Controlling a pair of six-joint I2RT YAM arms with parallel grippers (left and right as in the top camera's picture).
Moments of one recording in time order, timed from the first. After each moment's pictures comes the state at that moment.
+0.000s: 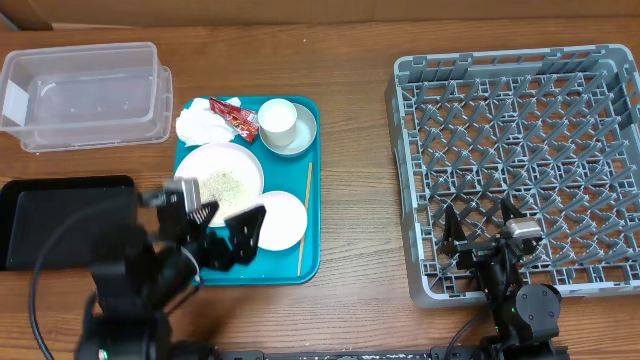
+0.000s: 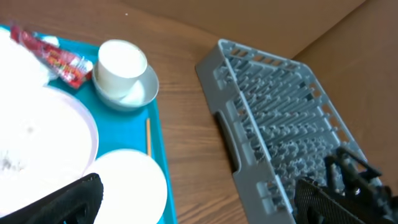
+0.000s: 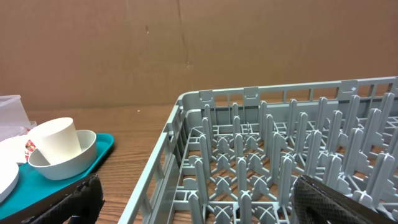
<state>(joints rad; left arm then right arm) 0.02 0.64 0.80 -0.68 0.55 -0.35 0.15 0.01 0.02 -0.03 0.00 0.12</state>
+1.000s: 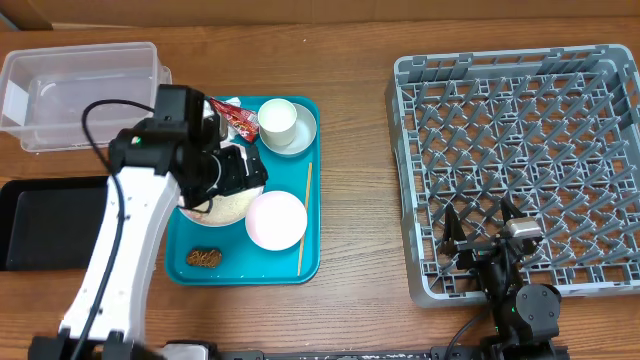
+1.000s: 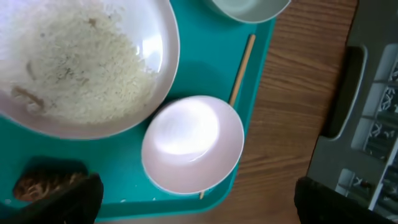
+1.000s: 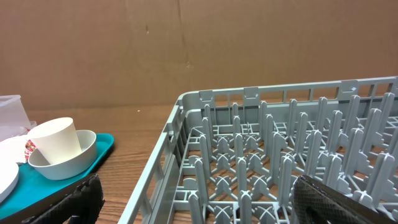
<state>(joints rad) -0.09 1.50 1.32 -1.13 0.28 -0.35 0.15 0.01 0.02 -0.03 0.00 0.12</state>
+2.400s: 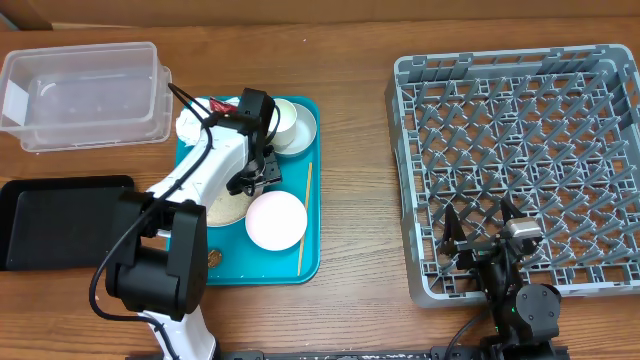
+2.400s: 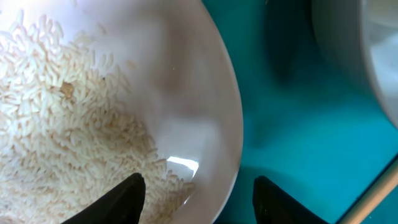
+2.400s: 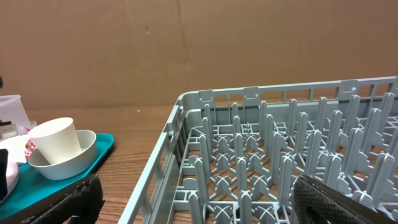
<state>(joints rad) -0.25 1.92 1.31 -0.86 -0.07 -0.55 0.15 0.01 0.02 -0.03 0.00 0.12</state>
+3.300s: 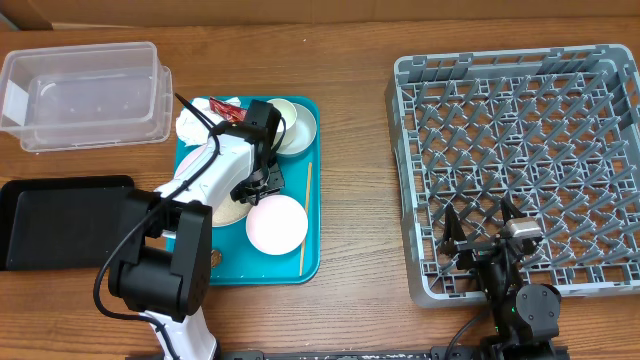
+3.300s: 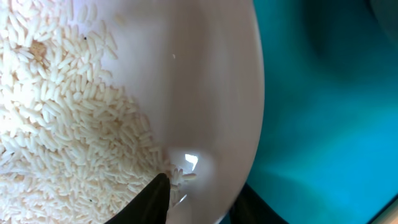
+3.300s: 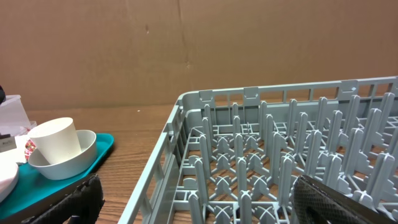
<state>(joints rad) -0.27 1.92 1.25 -0.84 -0.08 -0.60 0.15 0.01 0.02 -0.03 0.00 0.12</state>
